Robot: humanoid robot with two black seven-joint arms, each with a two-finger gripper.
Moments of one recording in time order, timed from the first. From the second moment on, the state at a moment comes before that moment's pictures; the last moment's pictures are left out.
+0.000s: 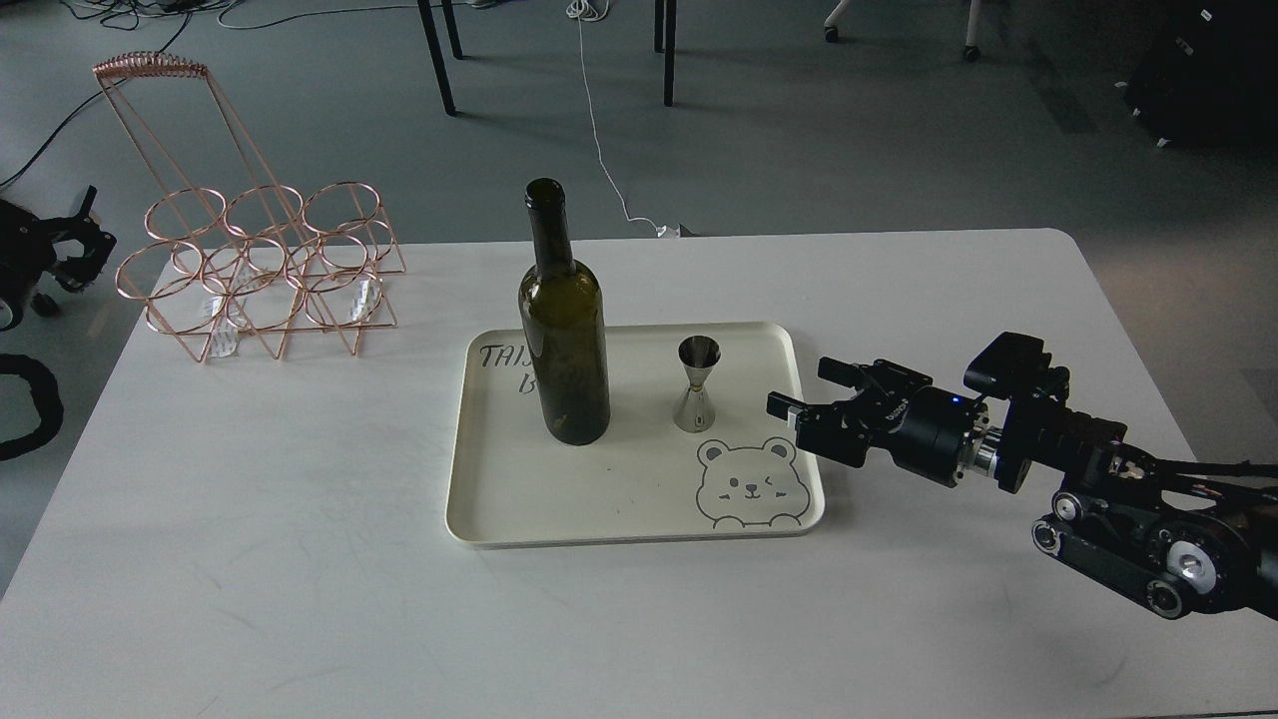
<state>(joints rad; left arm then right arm) -0.67 0.73 -0.63 -0.65 -0.43 -0.40 -0.34 0.71 -0.48 0.21 1.02 -1.66 -0.25 0.49</state>
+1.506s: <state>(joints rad) -0.67 0.74 -0.63 -0.64 -0.43 -0.40 -0.34 0.87 -0.19 0.07 0.71 -1.69 -0.29 0.49</state>
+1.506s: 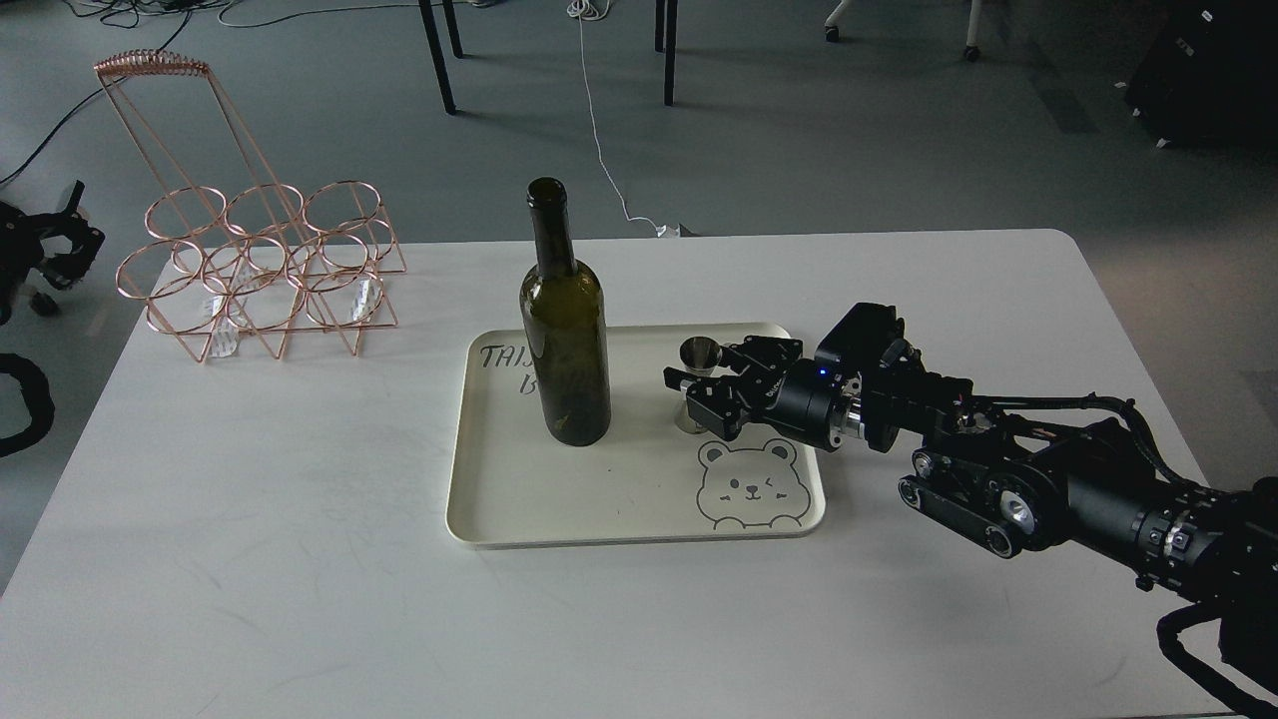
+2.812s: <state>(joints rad) -0.67 0.76 -0.64 -0.64 -0.43 -0.40 -0.34 0.96 -0.35 0.06 0.79 -1.67 -0.41 0.49</state>
